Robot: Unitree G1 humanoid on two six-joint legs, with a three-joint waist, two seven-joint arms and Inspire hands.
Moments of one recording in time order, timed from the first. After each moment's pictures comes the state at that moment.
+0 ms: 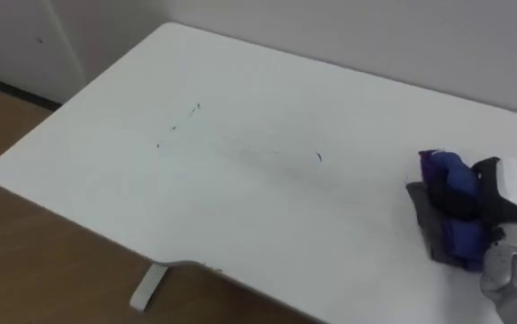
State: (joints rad) left arm 0.30 0.36 0.10 0.97 0.34 0.03 0.08; right arm -0.11 -0.53 0.08 0.94 -0.47 -0.07 -0.58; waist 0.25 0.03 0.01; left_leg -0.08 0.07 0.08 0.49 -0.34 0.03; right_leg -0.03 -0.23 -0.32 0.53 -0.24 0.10
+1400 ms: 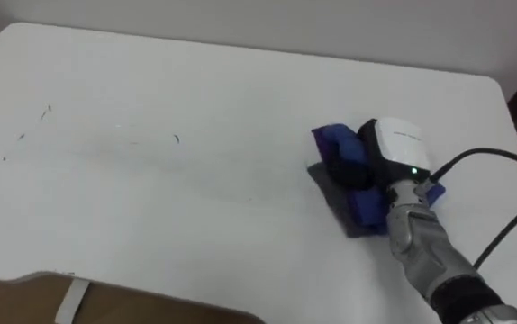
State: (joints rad) left arm 0.24 0.27 -0.10 0.92 0.36 0.10 0.13; right arm -0.37 -0.30 0.33 0.78 -0.81 0.02 -0.47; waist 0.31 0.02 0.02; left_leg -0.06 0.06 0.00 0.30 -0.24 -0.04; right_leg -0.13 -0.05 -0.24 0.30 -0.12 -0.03
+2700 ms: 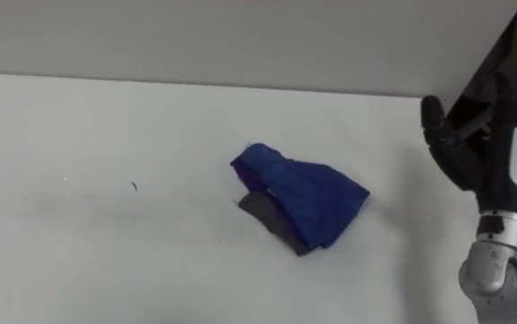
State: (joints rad) left arm 0.35 0.22 0.08 0.87 0.36 0.09 0.14; right arm 0.07 -0.37 -0.09 0.22 -0.58 -0.11 -0.63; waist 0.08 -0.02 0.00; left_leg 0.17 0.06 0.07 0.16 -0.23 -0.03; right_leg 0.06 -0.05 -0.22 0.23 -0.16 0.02
